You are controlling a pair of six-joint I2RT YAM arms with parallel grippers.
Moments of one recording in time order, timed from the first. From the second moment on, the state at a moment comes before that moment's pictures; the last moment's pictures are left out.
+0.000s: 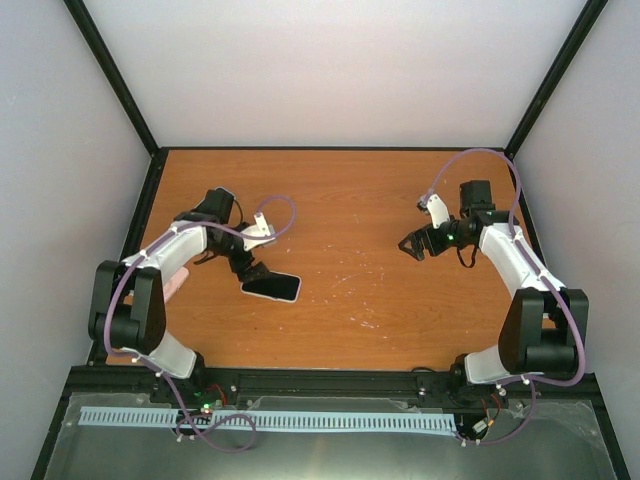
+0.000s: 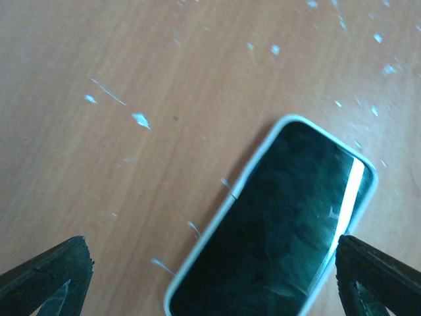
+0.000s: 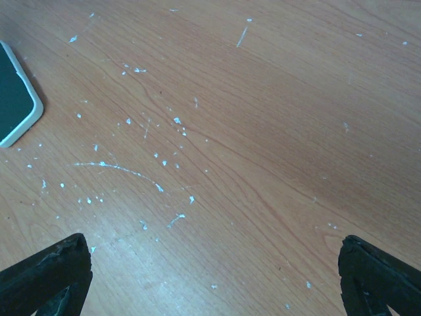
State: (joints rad) left arm -0.20 1.57 1.01 -0.69 0.50 0.90; right arm 0.00 1.44 1.04 -0.70 -0.59 -0.46
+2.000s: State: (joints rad) left arm -0.31 1.72 1.09 -0.48 0.54 0.90; right arm 0.02 1.52 1.10 -0.43 -0.80 0.03
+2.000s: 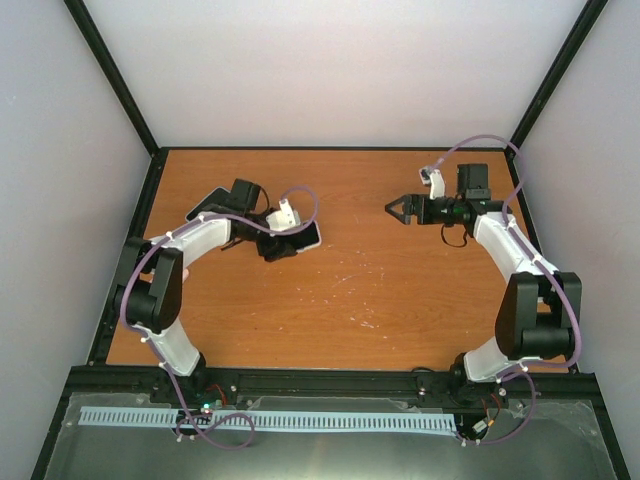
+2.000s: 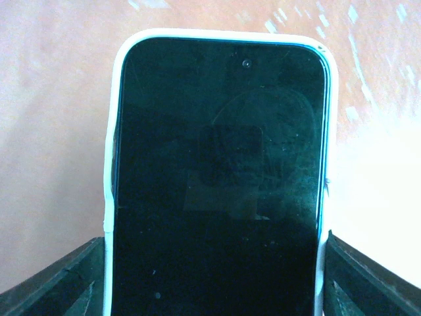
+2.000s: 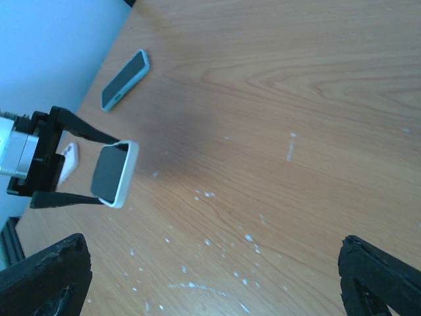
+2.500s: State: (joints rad) left arm -0.41 1.73 1.29 -0.12 0.40 0.38; right arm 0.20 1.68 1.31 -0.34 -0.85 0.34
